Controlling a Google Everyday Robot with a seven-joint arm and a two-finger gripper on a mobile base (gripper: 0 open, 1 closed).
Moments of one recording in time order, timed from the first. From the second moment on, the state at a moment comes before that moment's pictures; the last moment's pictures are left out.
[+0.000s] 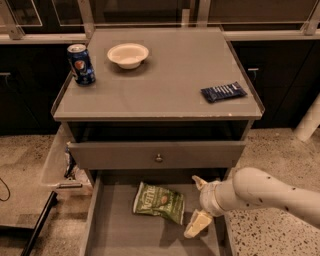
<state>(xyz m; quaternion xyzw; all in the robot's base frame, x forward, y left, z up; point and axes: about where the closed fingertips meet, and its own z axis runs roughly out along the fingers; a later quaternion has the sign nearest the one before) 0.454 -0.116 0.535 -0.58 0.75 0.17 0.27</state>
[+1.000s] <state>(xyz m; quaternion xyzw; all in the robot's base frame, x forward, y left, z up) 0.468 -0.101 0.480 -0.56 0.74 0.17 0.32</state>
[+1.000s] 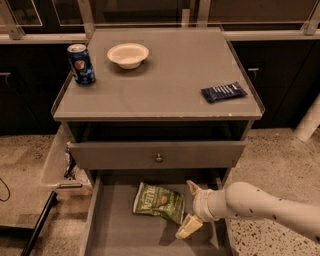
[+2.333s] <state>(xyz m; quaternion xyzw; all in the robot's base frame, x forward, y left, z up) 0.533 -0.065 0.404 -0.55 0.74 0.16 0.36</state>
